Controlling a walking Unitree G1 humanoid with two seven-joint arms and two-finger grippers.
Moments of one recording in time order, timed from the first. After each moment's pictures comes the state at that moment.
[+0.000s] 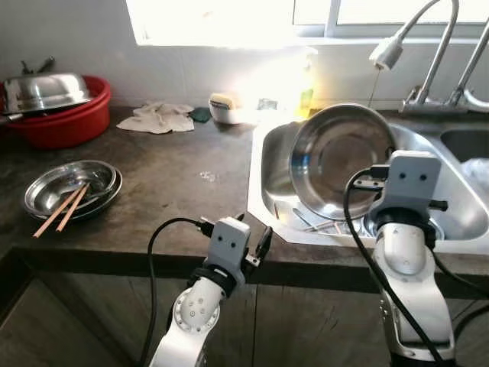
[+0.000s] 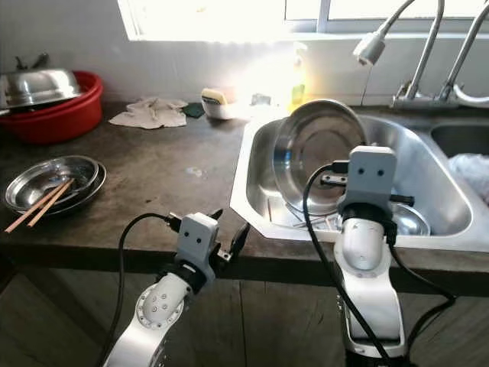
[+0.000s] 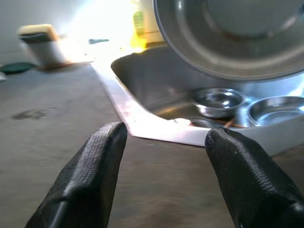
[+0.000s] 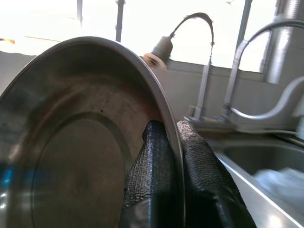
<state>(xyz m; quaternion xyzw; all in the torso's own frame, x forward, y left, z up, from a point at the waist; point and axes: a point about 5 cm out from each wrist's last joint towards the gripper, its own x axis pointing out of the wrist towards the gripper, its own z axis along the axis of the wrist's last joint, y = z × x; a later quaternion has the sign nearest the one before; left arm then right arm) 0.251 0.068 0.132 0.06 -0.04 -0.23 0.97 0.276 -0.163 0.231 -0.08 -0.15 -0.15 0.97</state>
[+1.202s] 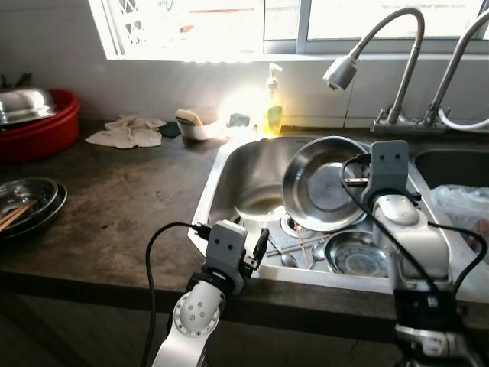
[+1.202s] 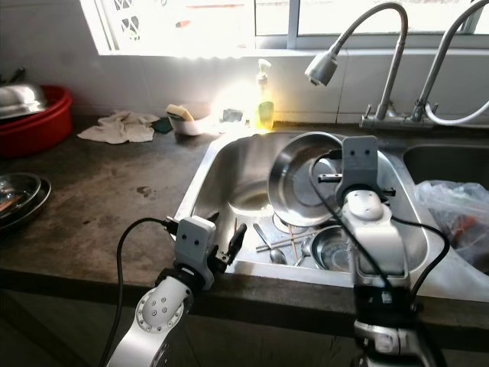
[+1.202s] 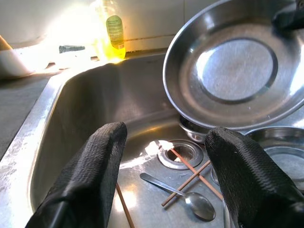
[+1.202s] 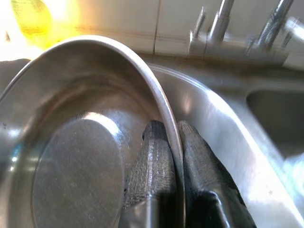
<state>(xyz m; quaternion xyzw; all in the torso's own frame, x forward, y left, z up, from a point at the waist) 0.249 0.066 0.130 0.04 -0.03 -0.21 0.98 0.342 -0.201 0.203 -0.06 0.09 -0.11 0.99</state>
